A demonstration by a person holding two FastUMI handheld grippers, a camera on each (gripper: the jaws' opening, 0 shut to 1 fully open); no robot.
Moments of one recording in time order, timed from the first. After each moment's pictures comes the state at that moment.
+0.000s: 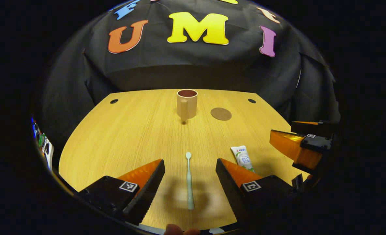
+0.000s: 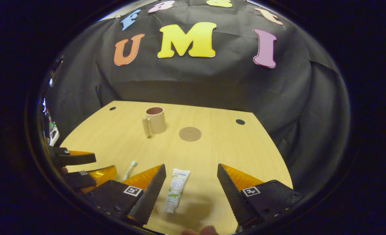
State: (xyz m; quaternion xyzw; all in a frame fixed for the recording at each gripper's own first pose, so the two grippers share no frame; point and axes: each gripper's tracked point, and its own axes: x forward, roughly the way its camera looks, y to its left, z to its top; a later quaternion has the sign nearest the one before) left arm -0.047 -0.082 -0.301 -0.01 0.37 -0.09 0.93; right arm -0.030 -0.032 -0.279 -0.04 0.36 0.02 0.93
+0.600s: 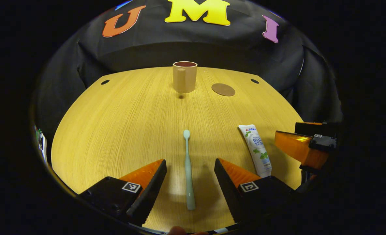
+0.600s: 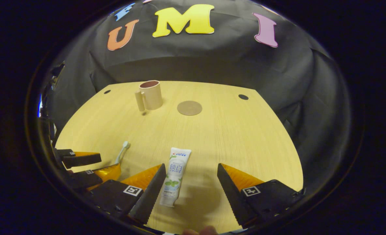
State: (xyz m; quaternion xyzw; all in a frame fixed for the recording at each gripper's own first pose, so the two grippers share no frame) left arm -0.051 -0.087 -0.372 -0.01 0.43 -0.11 0.90; right arm -0.050 -0.036 -0.333 -0.03 0.44 0.01 0.90
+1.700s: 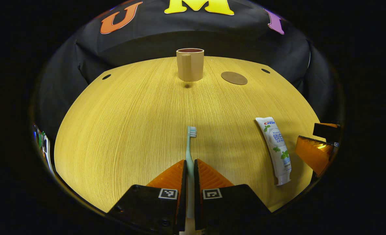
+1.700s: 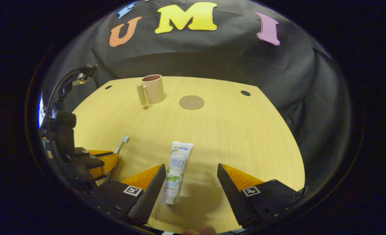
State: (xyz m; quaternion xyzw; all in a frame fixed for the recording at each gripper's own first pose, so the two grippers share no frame) left arm -0.042 -0.078 -0.396 0.02 0.47 -0.07 0.88; right arm -0.059 -0.029 -0.346 -0.03 0.45 0.01 0.89
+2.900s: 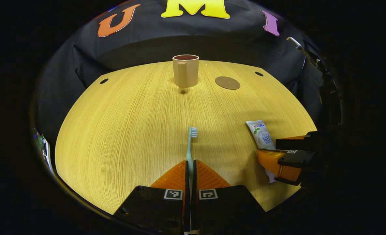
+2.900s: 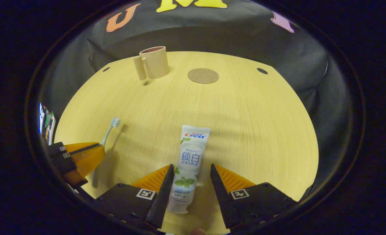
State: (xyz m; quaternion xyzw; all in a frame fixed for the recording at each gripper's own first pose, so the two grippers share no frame) left arm -0.030 -0.092 -0.356 0.02 0.45 -0.10 0.89; right arm -0.053 0.001 -0.410 -0.02 0.55 0.03 0.84
